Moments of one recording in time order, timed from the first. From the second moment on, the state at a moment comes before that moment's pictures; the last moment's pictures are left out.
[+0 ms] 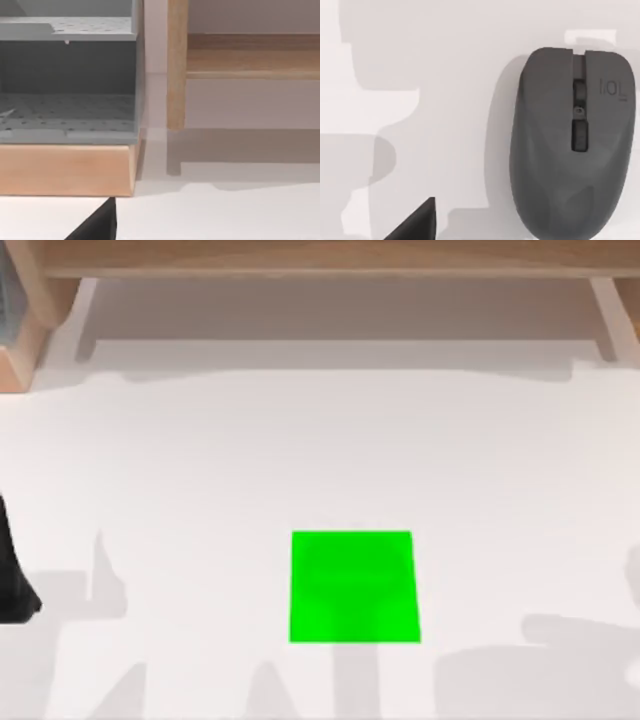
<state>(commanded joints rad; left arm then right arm) 0.00 0.00 0.00 0.00 0.00 0.00 -0.21 1.22 0.76 -0.89 0.00 -0.02</state>
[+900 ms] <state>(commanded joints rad) 0.00 0.00 0.00 0.00 0.00 0.00 -0.25 1.48 0.88 -0.97 0.00 -0.02</state>
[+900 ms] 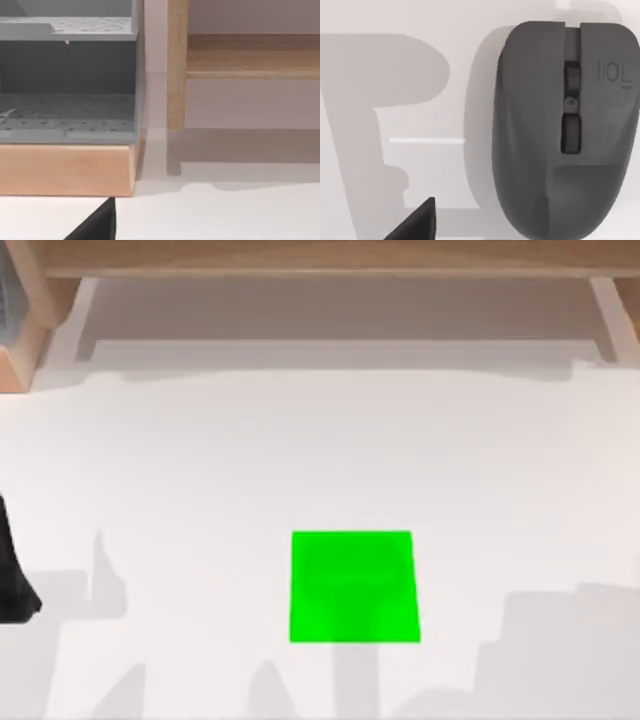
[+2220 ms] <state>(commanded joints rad) 0.00 0.00 0.00 0.00 0.00 0.00 -0.25 1.66 0.69 -0.59 0.00 -0.02</state>
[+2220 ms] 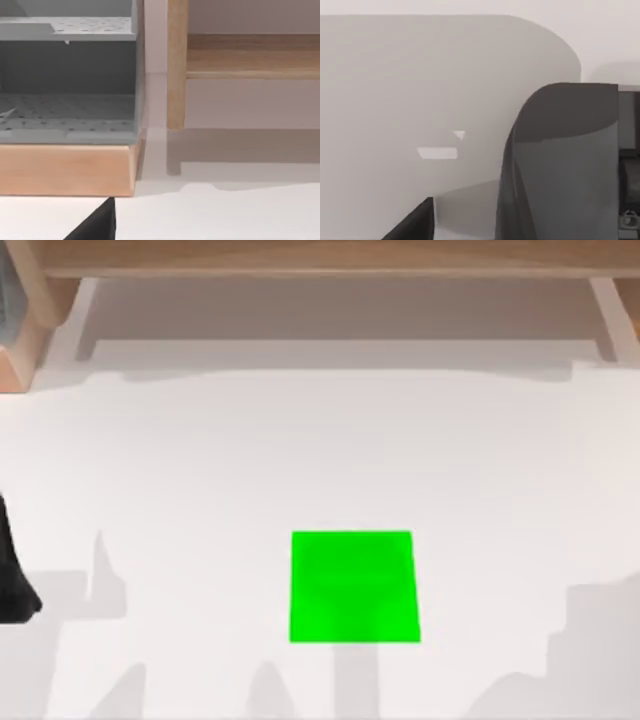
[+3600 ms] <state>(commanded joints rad) 0.00 0.00 0.00 0.00 0.00 0.00 -0.26 1.46 0.95 -1.04 0.00 -0.02</state>
